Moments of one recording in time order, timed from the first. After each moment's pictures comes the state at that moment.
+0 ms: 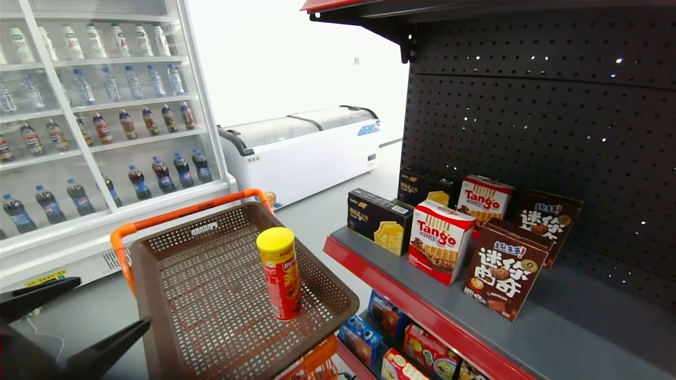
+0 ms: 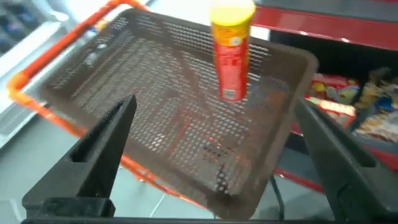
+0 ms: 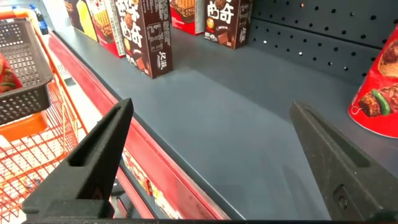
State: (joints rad) left arm -0.18 0.90 -0.43 -0.14 -0.09 0.16; right arm 0.00 0.00 0.00 0.01 0.03 0.01
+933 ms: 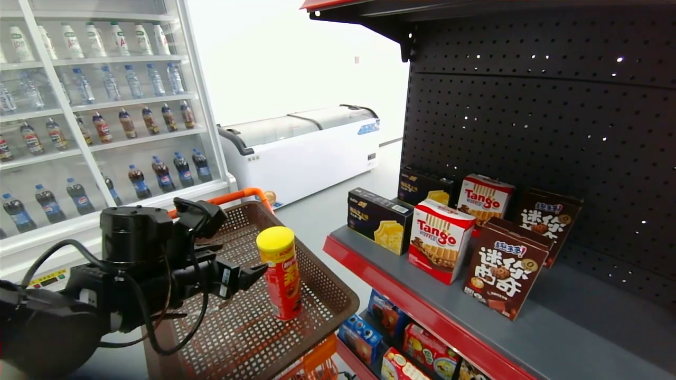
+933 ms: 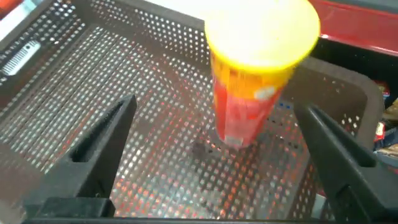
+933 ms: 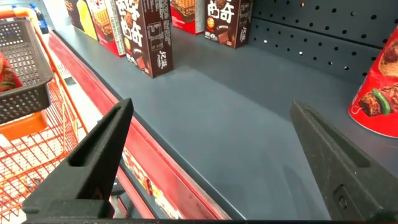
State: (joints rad) left arm -0.22 1.75 -0.57 -0.71 -0.09 0.12; right arm 0.00 0.00 0.00 0.01 0.03 0.01
